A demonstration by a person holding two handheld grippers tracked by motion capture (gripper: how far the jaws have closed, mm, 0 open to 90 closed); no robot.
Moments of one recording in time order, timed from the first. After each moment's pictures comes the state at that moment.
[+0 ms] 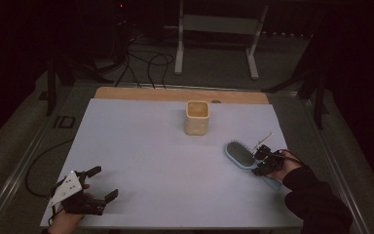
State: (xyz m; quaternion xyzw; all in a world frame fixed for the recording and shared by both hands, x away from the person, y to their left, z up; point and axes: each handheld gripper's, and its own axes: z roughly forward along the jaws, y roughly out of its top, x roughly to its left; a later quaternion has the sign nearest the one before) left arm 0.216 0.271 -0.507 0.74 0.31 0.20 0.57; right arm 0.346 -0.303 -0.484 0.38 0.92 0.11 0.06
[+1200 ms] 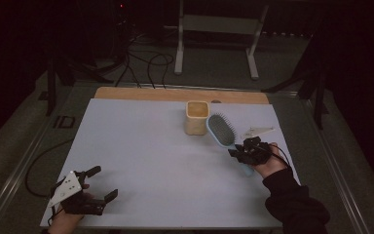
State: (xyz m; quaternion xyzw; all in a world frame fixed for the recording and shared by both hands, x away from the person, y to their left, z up) left arm 0.215 0.271 -0.507 0.73 0.31 0.20 0.57; right arm 0.335 -0.246 -0.435 0.38 0.85 0.34 0.15
